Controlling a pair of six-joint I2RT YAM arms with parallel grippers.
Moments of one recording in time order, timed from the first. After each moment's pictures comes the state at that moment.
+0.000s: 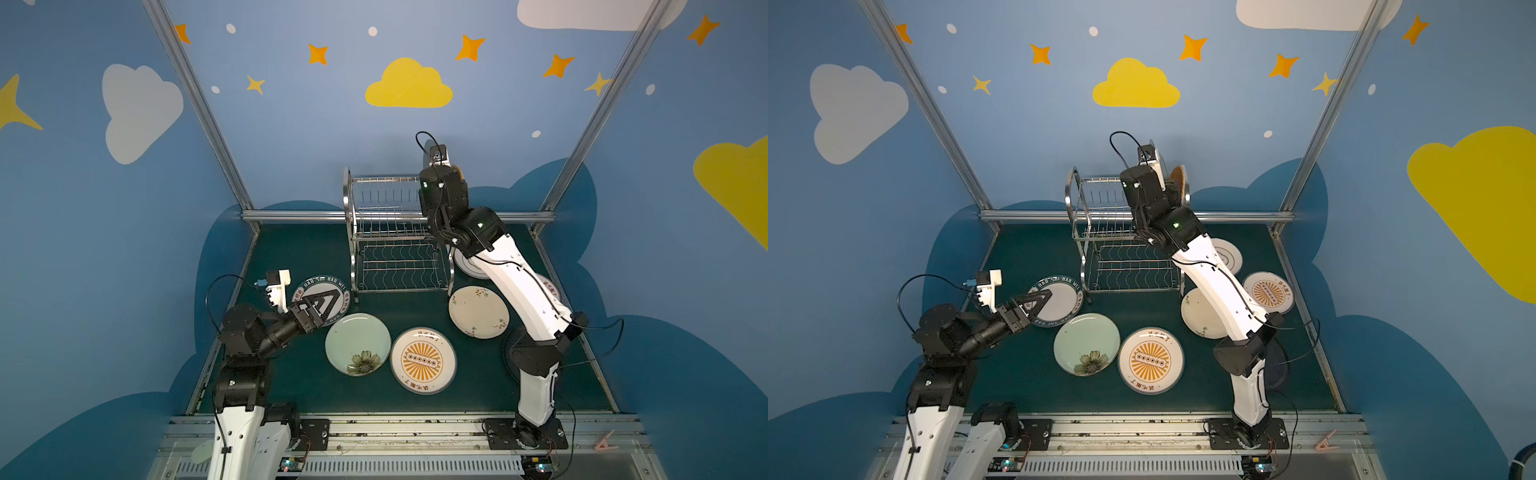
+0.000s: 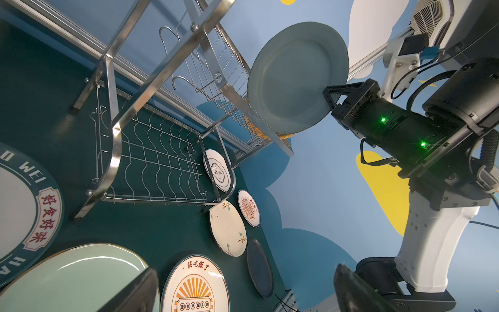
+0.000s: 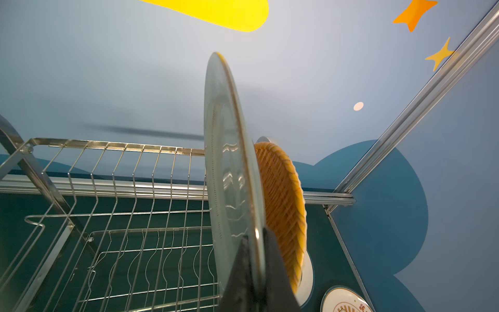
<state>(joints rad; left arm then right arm) 0.07 0.54 0.67 -0.27 0.81 -0.84 0.81 1.95 2.42 -0.79 0.90 0.02</state>
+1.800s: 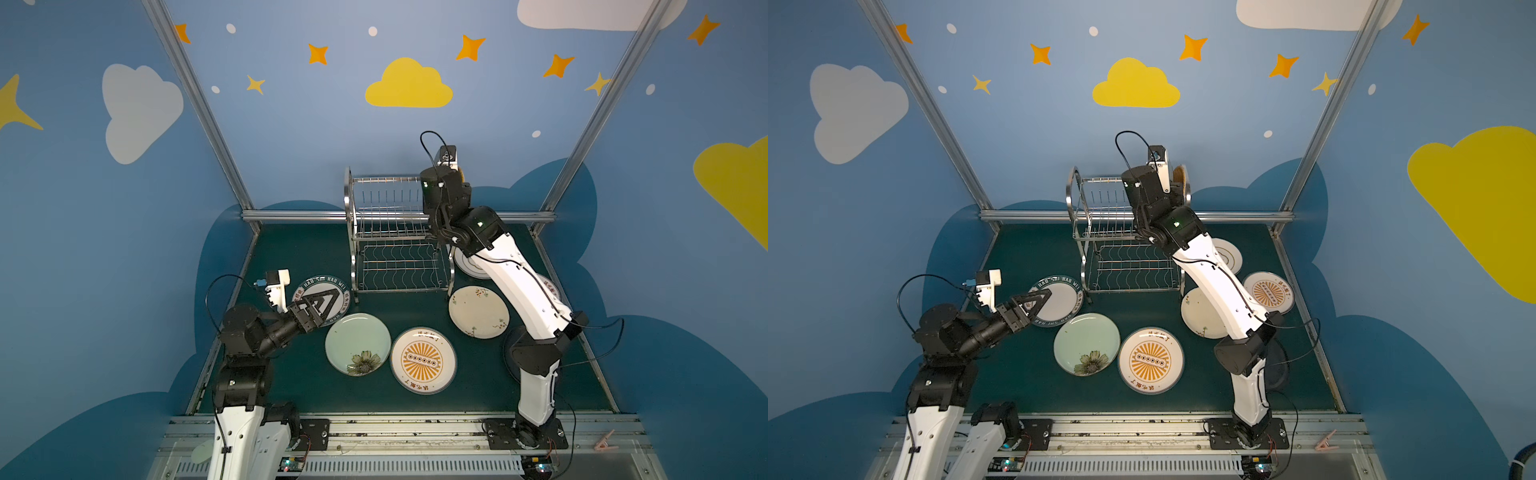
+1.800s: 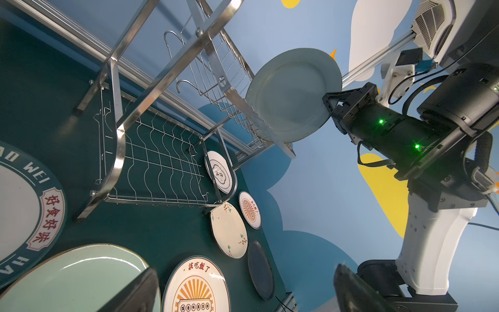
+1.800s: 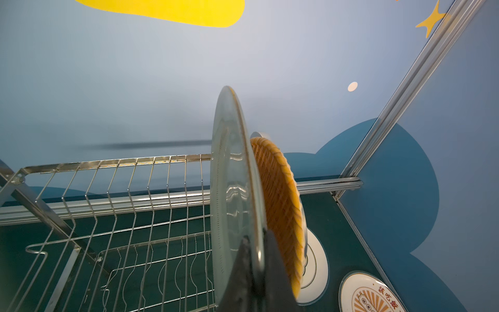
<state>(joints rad) 0.07 0.54 0.67 -0.27 0.80 -0.84 0.79 1.95 2.41 -0.83 0.92 0.19</state>
